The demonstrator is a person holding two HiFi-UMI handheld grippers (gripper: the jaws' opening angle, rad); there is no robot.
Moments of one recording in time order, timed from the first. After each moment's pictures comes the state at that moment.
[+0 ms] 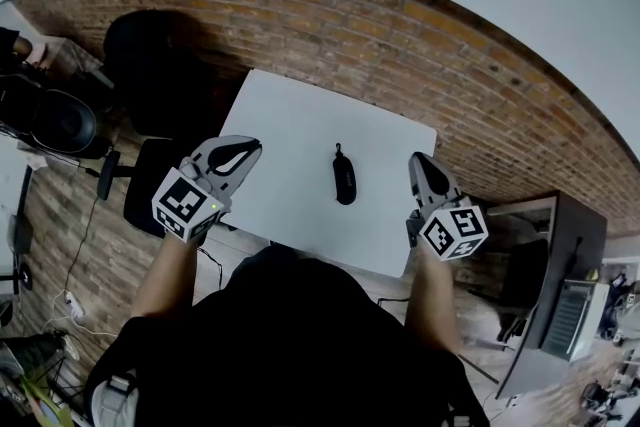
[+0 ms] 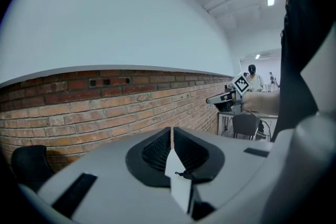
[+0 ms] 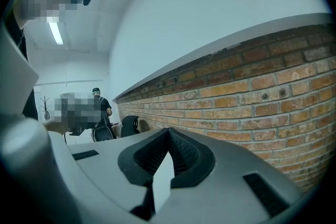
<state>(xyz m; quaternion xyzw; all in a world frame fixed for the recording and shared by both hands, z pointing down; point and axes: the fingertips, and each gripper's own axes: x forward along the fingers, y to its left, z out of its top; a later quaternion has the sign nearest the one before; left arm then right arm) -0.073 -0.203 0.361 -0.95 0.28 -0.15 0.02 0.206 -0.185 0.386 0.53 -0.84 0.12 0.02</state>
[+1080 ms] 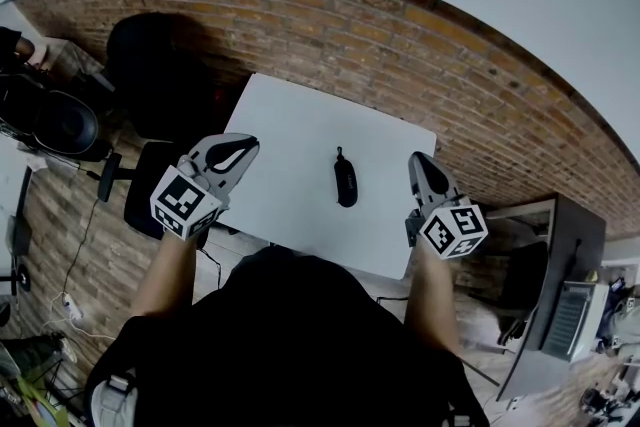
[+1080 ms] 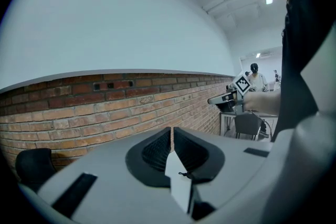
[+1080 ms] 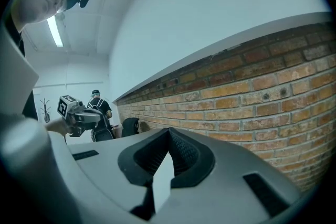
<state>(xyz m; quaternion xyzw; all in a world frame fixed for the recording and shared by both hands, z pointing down) -0.086 -0.200 0.356 -0.94 0.29 -0.16 0.02 0.201 -0.184 0.381 0.53 -0.84 0.12 0.01</state>
